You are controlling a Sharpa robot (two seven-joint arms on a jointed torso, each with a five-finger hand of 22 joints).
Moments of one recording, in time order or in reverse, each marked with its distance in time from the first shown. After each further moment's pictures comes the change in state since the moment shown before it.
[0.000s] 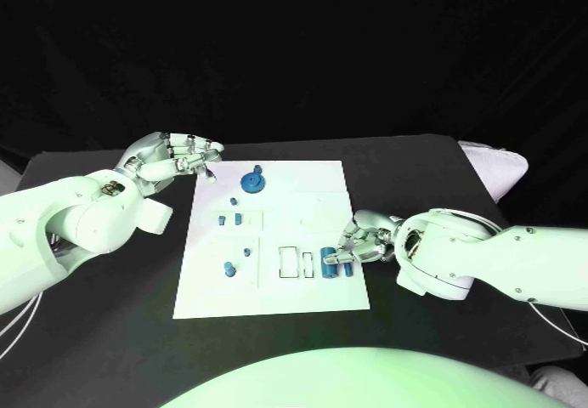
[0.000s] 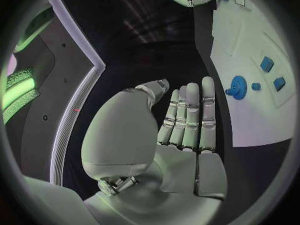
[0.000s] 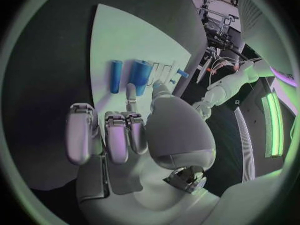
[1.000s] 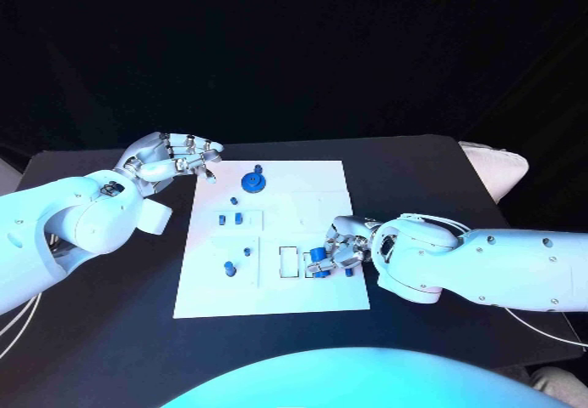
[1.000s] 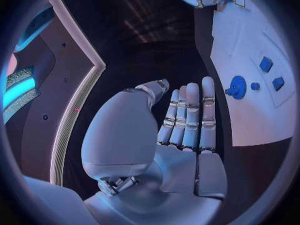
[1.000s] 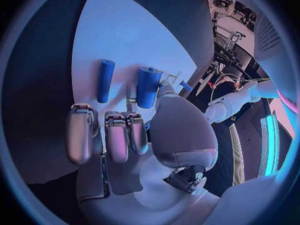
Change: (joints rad) left arm 0.000 -0.005 0.000 0.005 0.000 0.000 -0.001; left_hand 0.000 0.000 0.000 0.000 0.000 0.000 0.000 0.000 0.000 0.000 0.000 0.000 0.000 0.000 0.000 0.000 0.000 0.000 0.000 0.000 -0.004 -0.001; right arm -0.037 0.125 0.005 -0.068 -0.159 0.015 -0.047; right_hand -0.032 -0.013 -0.025 -0.003 -0.011 0.007 0.003 0.012 0.010 0.000 0.000 -0.005 0.000 -0.004 -0.004 -0.001 0.000 0.000 0.004 -0.004 0.000 0.000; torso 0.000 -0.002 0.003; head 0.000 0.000
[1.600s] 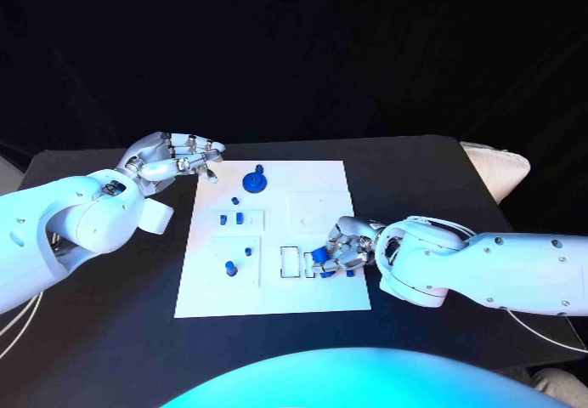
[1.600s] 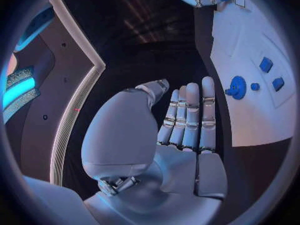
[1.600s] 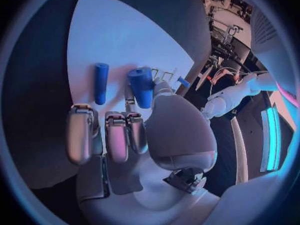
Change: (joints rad) left arm 0.000 -0.001 0.000 0.002 0.002 0.000 -0.002; left_hand 0.000 0.000 -0.003 0.003 0.000 0.000 0.000 0.000 0.000 0.000 0.000 0.000 0.000 0.000 0.000 0.000 0.000 0.000 0.000 0.000 0.000 0.000; right arm -0.002 -0.024 0.000 0.028 0.070 -0.041 0.004; right_hand 0.088 0.027 0.043 -0.002 0.187 -0.014 -0.003 -0.024 -0.018 -0.004 -0.004 -0.006 0.000 0.000 0.000 0.000 0.000 0.000 0.000 0.000 0.004 0.001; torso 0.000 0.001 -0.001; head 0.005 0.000
